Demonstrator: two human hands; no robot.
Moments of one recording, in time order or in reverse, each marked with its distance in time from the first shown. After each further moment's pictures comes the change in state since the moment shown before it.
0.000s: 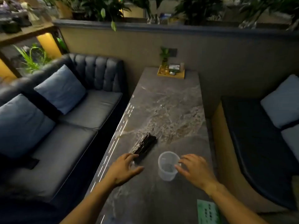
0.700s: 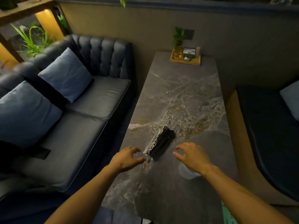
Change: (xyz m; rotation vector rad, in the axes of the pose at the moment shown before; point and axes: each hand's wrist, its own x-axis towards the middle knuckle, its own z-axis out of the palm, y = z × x) left_hand 0.044 -0.095 -0.029 0.021 -0.249 -0.177; right_hand 0.098 -0.076 0.030 0.022 -0.242 0.039
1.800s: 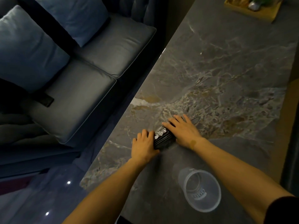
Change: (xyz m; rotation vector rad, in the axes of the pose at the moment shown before) left_hand 0.127 0.043 0.110 0.015 0.192 -0.297; right_hand 0.202 0.048 0.090 -0.417 -0.302 -0.525
